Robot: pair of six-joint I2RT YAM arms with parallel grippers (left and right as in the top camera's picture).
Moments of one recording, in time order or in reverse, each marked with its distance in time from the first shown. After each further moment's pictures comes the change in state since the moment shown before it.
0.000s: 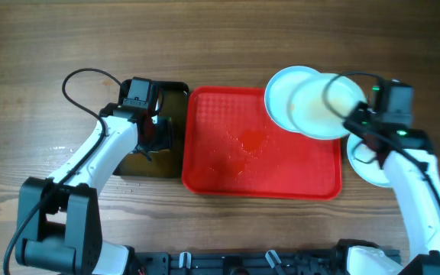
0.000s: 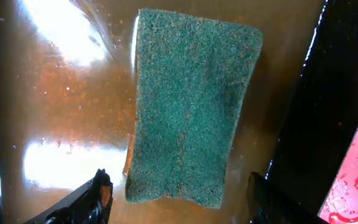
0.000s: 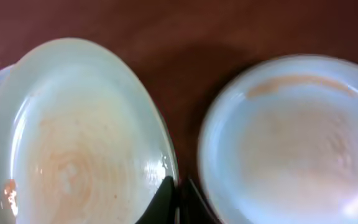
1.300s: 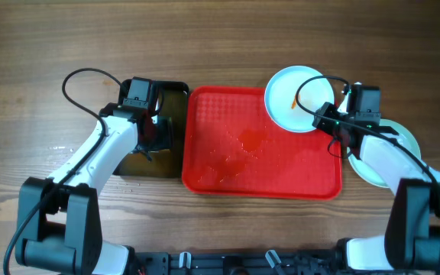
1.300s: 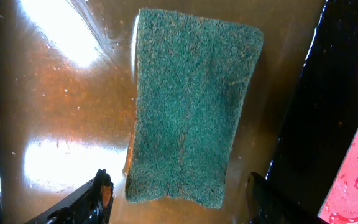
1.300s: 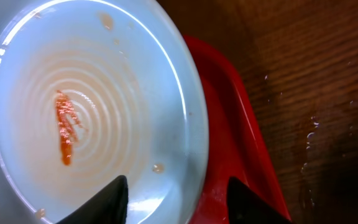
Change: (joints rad) left arm 0.000 0.000 0.000 0.000 0.000 0.000; right arm 0.099 0.319 -0.119 0.442 -0.219 -0.051
